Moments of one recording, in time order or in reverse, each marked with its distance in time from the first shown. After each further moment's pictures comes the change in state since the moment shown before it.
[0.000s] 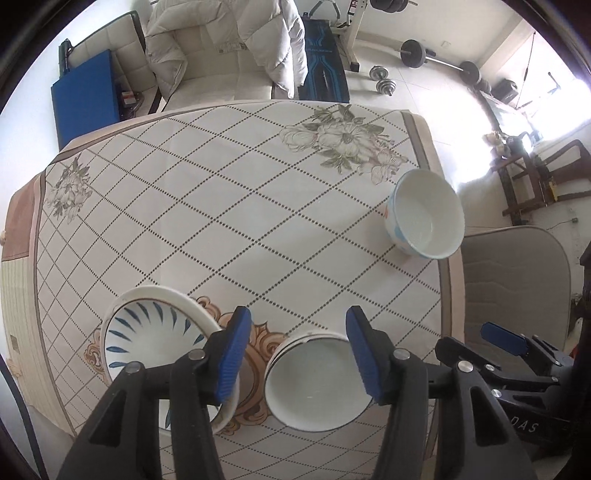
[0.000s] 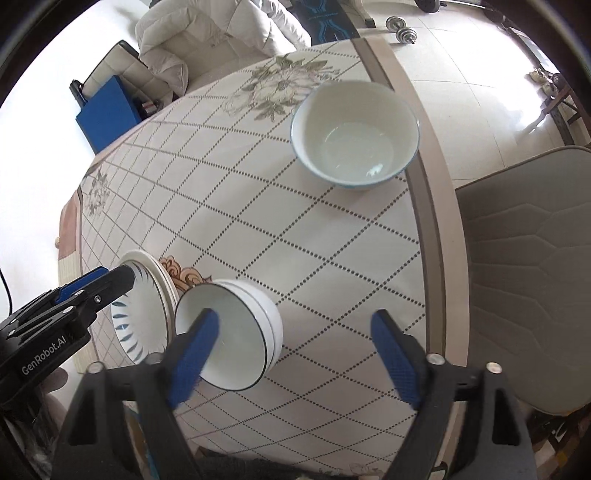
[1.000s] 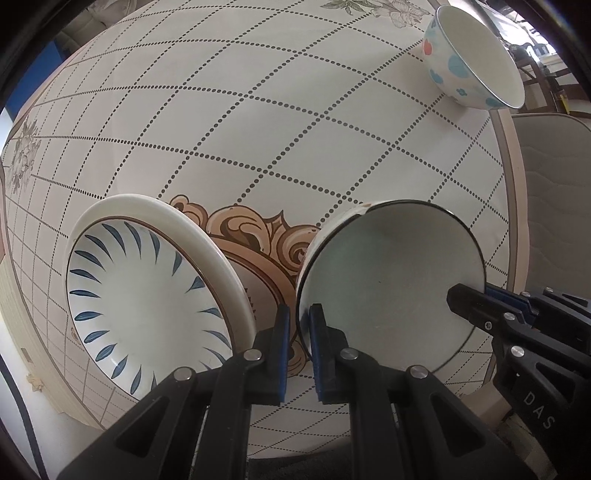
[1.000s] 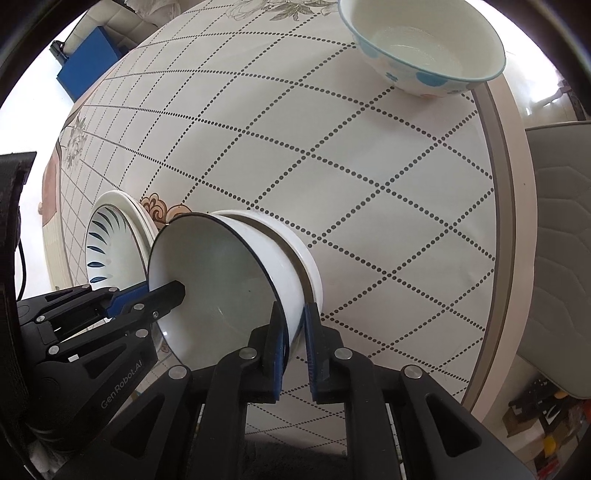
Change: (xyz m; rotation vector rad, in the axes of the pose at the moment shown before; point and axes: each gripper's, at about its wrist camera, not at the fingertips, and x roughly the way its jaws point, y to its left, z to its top) left arm 0.105 0.025 -0.066 0.157 0.353 0.054; right arm 0.094 0.043 -0.041 -0.016 0.250 -0.036
